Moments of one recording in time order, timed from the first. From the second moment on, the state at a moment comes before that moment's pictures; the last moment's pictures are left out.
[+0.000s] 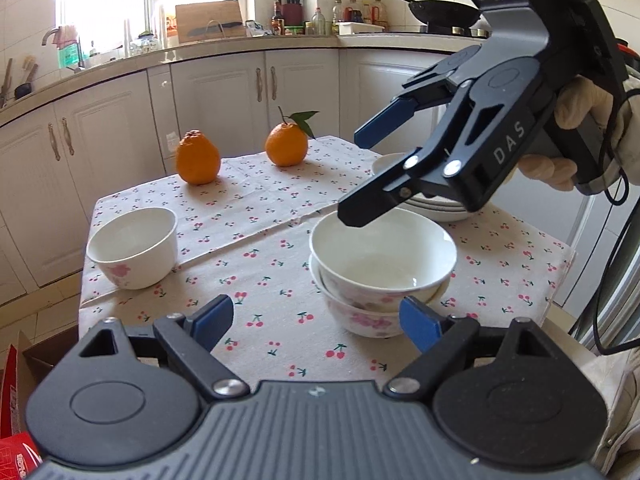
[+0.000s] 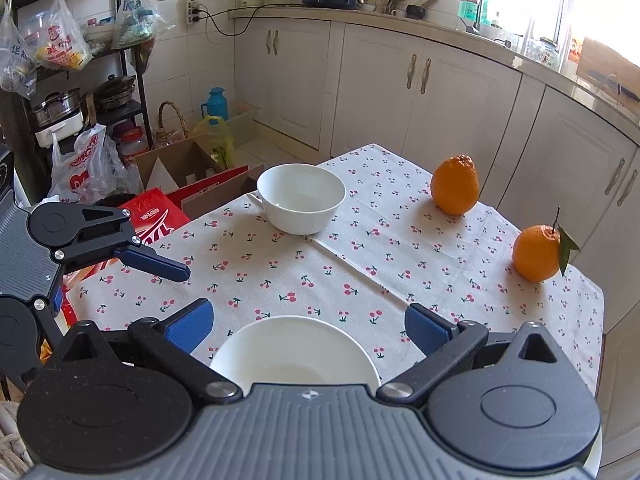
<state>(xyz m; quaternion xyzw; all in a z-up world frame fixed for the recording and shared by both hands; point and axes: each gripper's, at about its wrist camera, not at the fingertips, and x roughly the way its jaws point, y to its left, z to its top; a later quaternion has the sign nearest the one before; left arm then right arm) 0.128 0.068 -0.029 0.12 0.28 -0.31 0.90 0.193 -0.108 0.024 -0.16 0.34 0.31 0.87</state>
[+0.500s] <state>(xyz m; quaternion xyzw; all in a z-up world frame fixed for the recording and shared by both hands) 0.158 0.123 -0.027 0.11 0.25 -0.24 0.93 0.243 -0.060 0.043 -0.13 0.35 0.31 0.88</state>
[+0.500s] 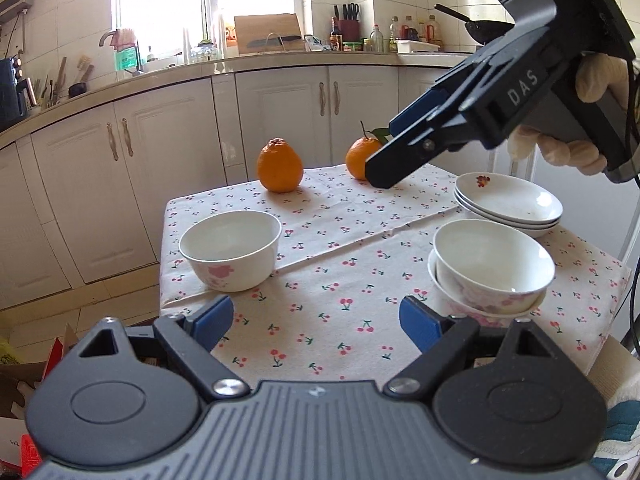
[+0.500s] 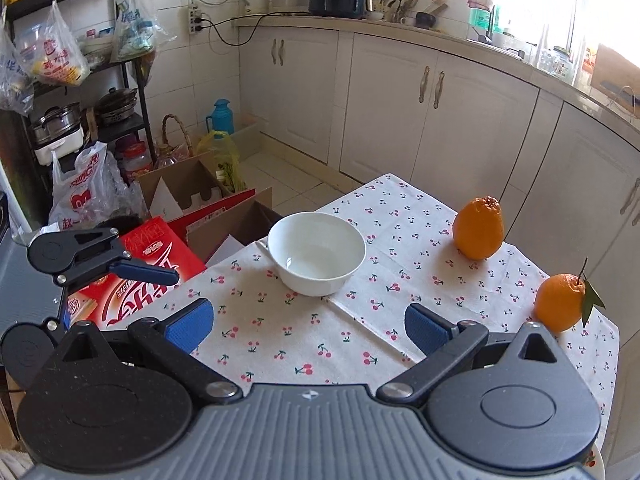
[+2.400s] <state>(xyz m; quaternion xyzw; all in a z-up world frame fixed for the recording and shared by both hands) 0.291 0.134 -0.075 0.10 0.25 -0.22 0.94 0.436 0.008 -0.048 -0.09 0.50 0.38 0.77</state>
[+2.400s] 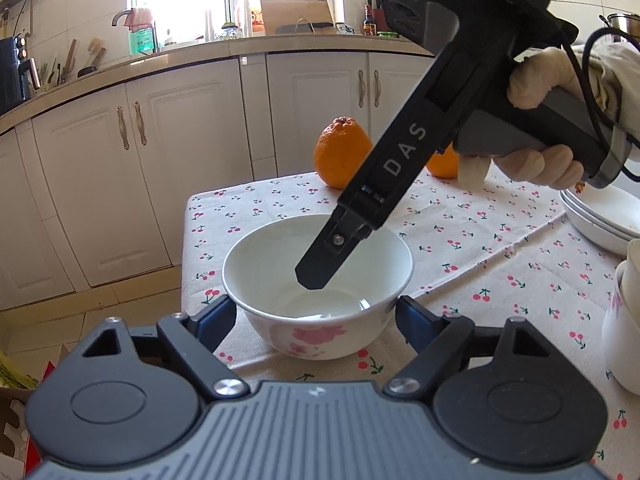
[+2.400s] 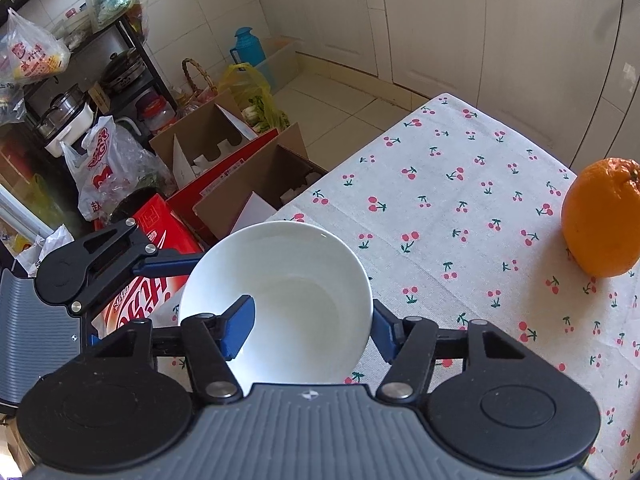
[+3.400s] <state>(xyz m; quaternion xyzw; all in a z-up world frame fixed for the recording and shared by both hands) 0.214 0.105 -0.024 0.13 0.24 -0.24 0.93 0.351 -0.028 0.004 -0.08 0.47 0.40 0.78</state>
